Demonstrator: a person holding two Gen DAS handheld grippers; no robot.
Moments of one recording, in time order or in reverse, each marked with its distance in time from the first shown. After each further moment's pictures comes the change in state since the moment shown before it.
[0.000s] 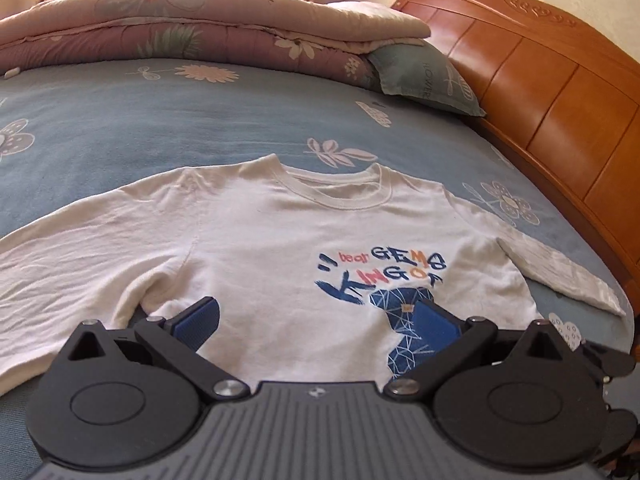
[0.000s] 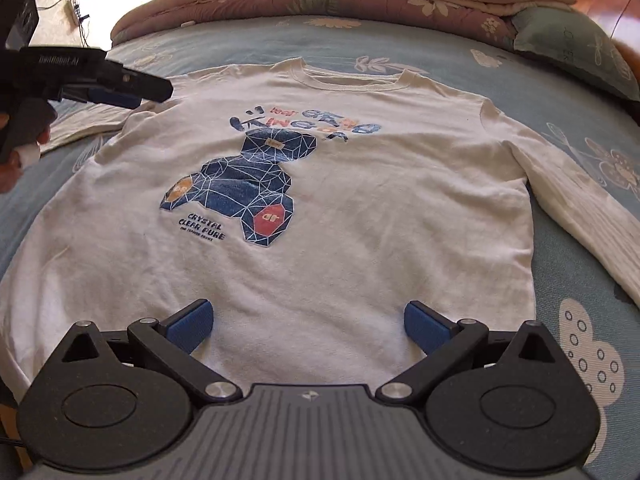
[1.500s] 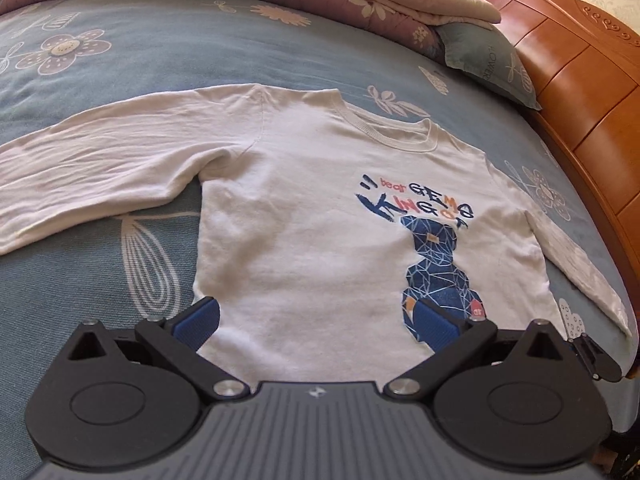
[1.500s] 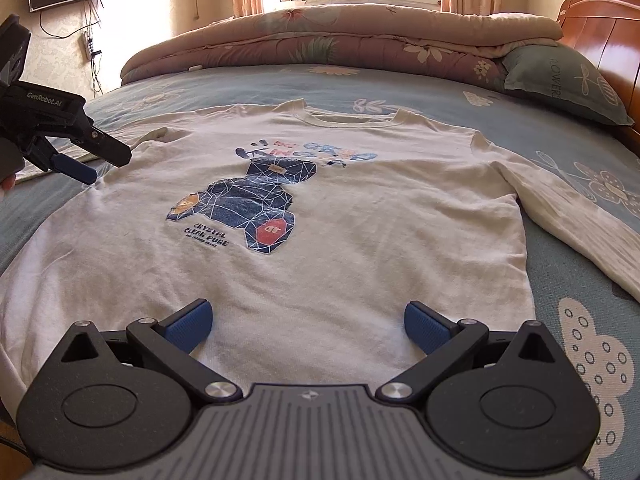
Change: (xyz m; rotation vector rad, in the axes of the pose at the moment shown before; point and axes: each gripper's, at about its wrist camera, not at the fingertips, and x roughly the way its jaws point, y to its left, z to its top) left arm -0.034 -0.009 -0.047 -0.167 0.139 0.125; right arm -0.005 -0.004 -0.026 -0.002 -0.172 0.016
